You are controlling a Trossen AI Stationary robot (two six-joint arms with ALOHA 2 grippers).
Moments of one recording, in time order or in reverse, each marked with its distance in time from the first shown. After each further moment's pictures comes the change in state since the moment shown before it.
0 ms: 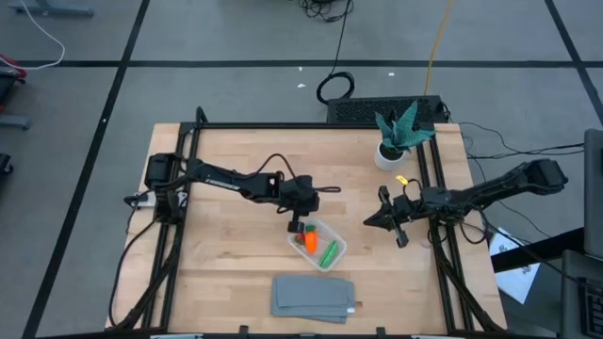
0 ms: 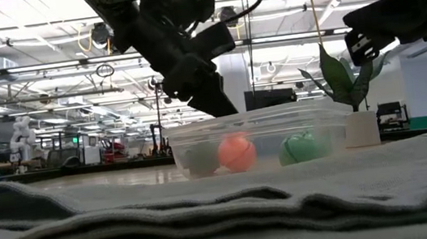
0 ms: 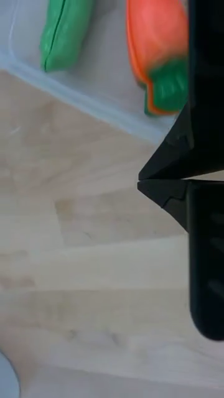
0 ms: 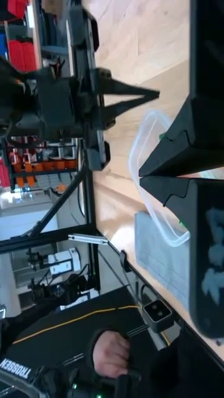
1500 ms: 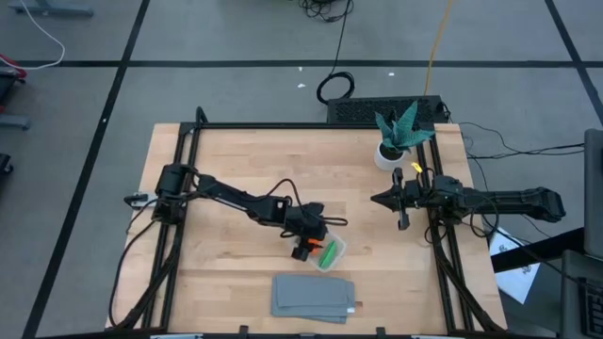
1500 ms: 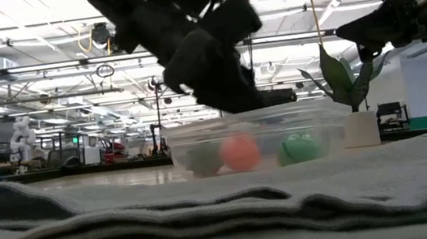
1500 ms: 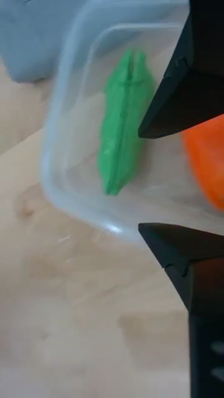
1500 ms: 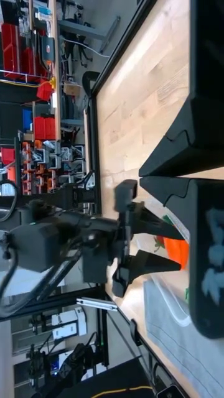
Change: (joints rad) left arm -0.162 0.121 0.061 0.126 0.062 -0.037; right arm -0.249 -0.483 0.000 -0.473 -0.005 -0.101
